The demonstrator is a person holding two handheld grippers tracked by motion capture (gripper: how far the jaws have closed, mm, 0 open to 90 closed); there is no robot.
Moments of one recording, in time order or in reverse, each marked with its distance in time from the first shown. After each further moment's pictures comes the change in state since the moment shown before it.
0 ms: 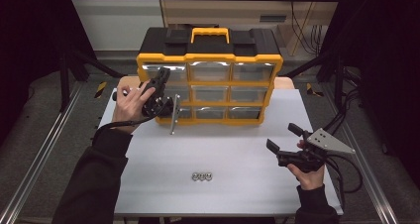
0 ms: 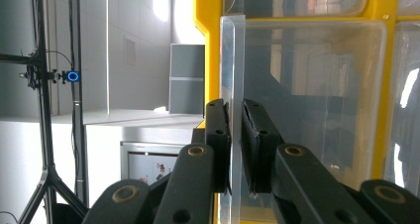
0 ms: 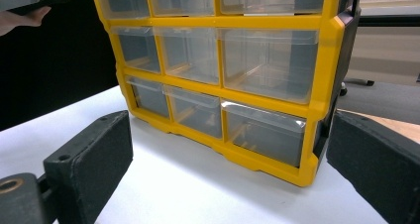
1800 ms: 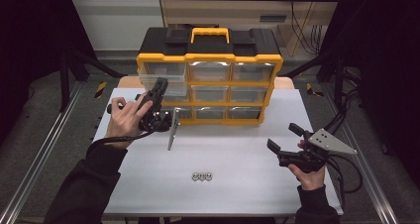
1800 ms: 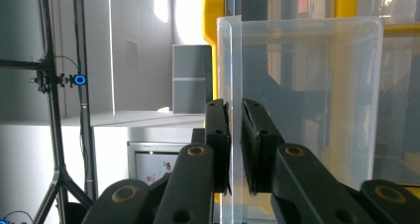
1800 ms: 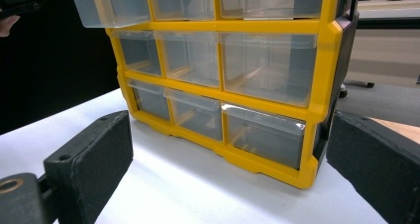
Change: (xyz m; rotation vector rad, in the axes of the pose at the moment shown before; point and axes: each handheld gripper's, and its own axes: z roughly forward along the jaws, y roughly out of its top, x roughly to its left) left arm 0.003 0.008 -0.039 -0.001 0.005 0.031; right arm 0.000 0.001 -0.002 -0.013 0.002 0.002
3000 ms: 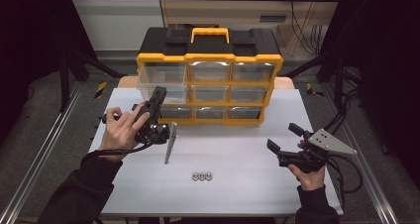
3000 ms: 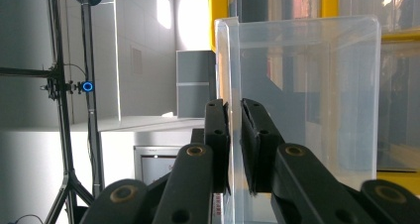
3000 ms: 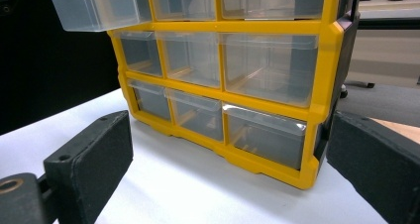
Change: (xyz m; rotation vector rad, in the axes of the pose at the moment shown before) left arm 0.002 0.003 -0.027 -0.035 0.011 0.002; right arm 0.001 0.001 -0.001 0.002 0.002 0.003
